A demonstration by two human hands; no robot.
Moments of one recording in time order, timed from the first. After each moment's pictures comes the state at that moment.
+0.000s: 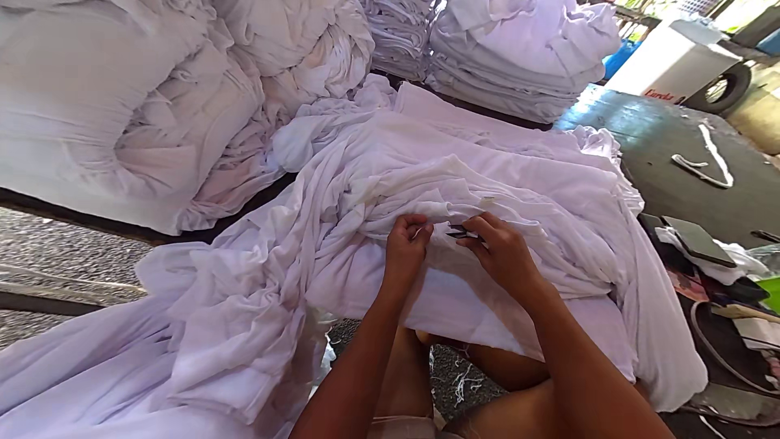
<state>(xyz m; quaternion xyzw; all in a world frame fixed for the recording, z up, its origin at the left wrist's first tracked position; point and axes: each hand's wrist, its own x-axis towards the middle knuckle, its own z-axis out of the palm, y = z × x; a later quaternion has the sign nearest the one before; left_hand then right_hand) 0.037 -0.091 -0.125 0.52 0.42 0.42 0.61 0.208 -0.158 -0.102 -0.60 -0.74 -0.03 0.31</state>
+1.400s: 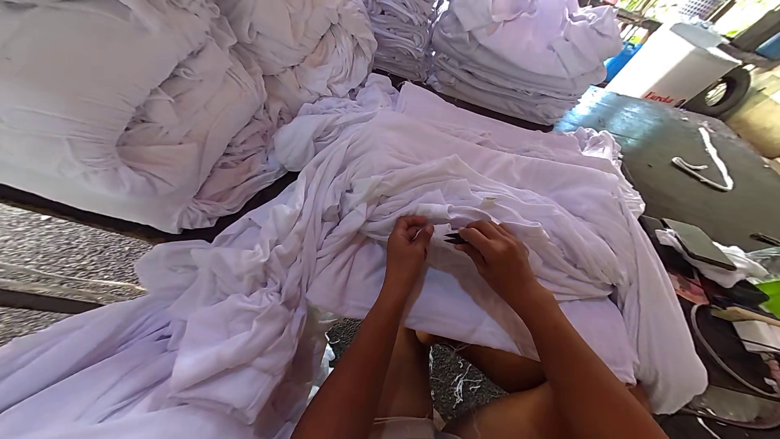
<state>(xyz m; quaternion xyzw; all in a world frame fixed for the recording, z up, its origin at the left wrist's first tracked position) 0.038 -0.090 -0.134 0.50 0.41 0.44 0.63 0.200 -0.159 -0.110 -0.58 -0.76 -0.11 0.27</state>
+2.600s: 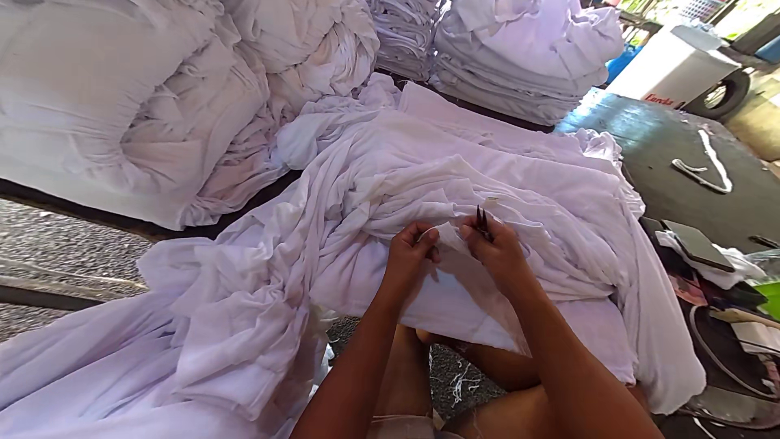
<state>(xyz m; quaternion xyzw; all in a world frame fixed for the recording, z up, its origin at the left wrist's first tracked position) 0.031 -0.091 -0.149 0.47 0.28 0.46 0.70 0.186 -0.154 -0.099 -0.59 -0.56 0.29 0.50</state>
